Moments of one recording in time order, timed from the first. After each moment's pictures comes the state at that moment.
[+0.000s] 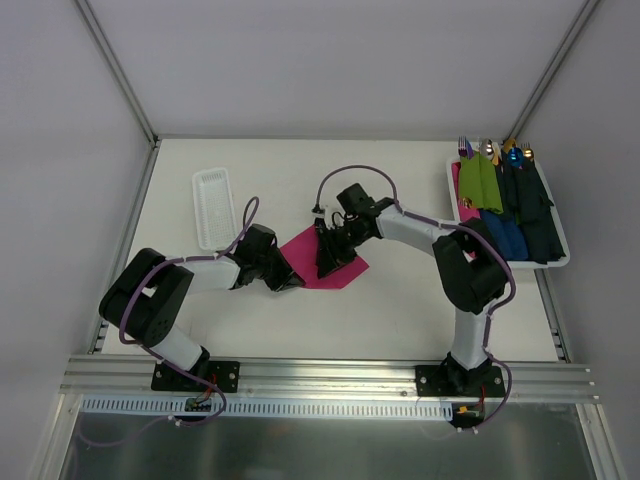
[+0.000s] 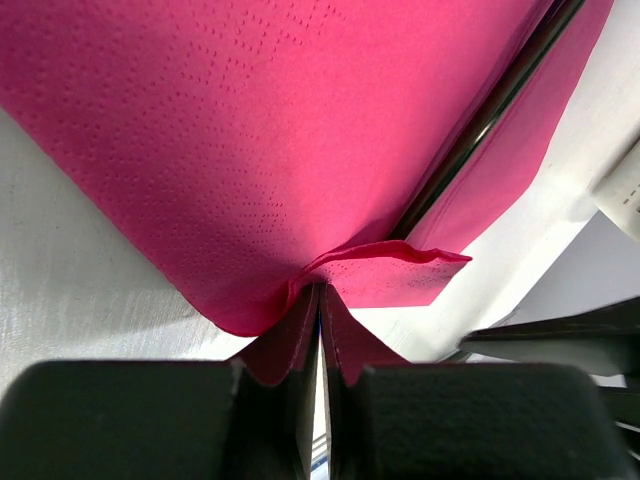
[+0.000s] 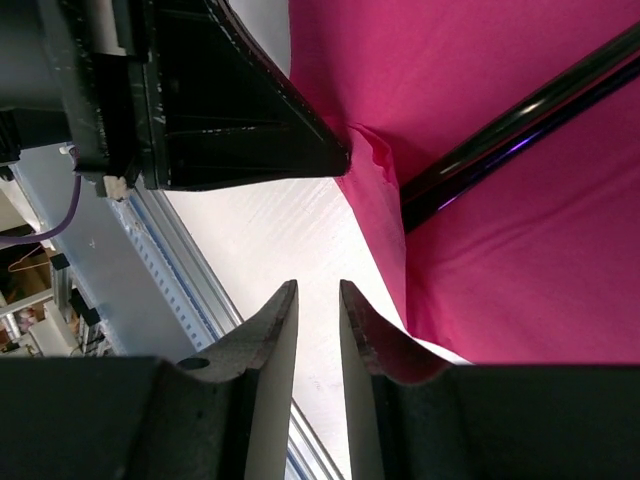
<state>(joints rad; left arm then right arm) -0.52 1.57 0.59 0.05 0.31 -1.17 0.64 1.91 1.31 -0.57 -0.71 0.15</state>
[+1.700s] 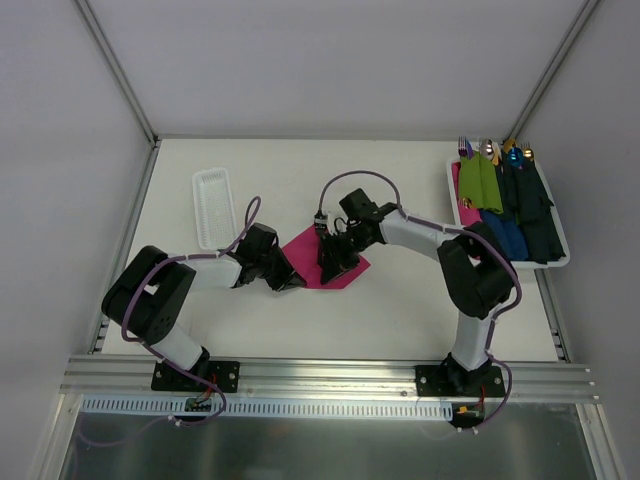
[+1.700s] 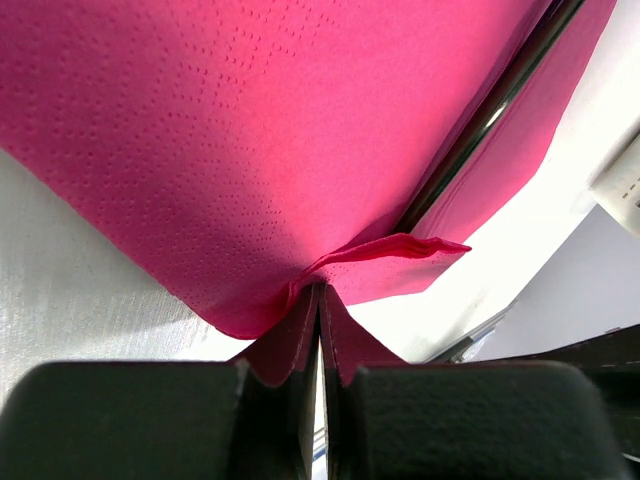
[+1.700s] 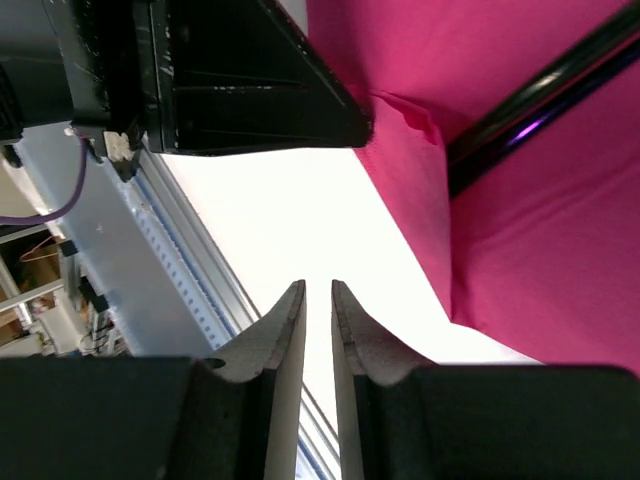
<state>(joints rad) -0.52 1.59 0.61 0.04 0.33 -1.17 0.65 1.87 1.24 -0.57 -0.72 0.16</state>
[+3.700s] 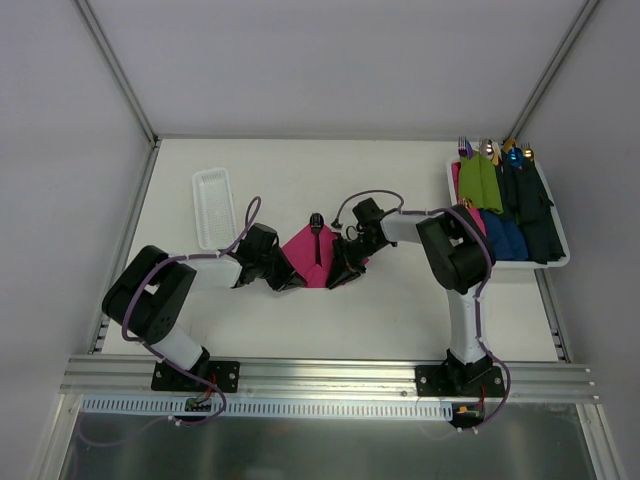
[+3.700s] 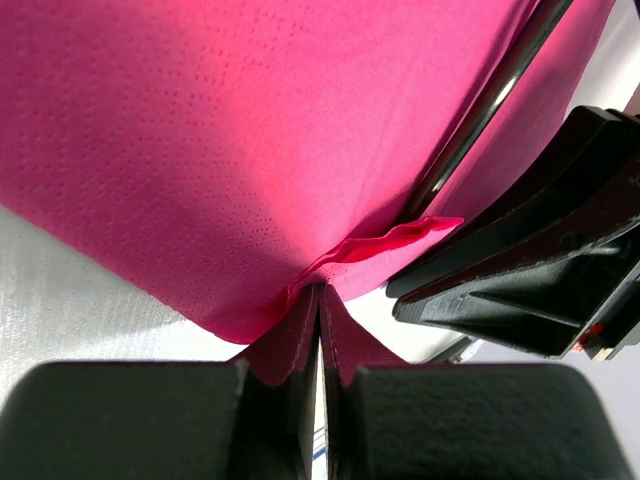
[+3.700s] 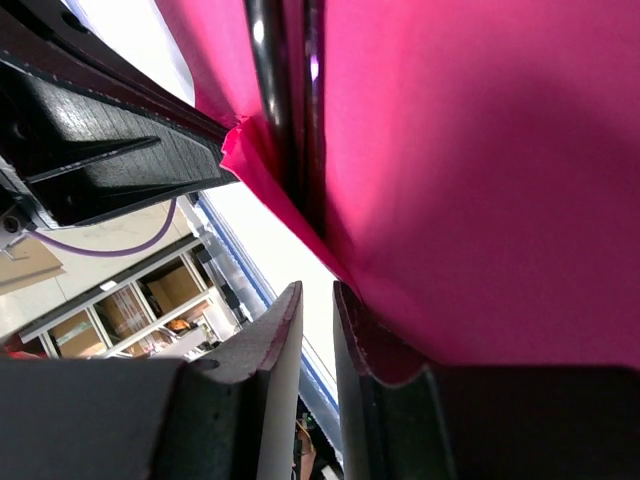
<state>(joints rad) -0.52 1.59 0.61 0.05 0.32 -1.17 0.53 2.11 1.22 -0.48 -0.93 0.35</state>
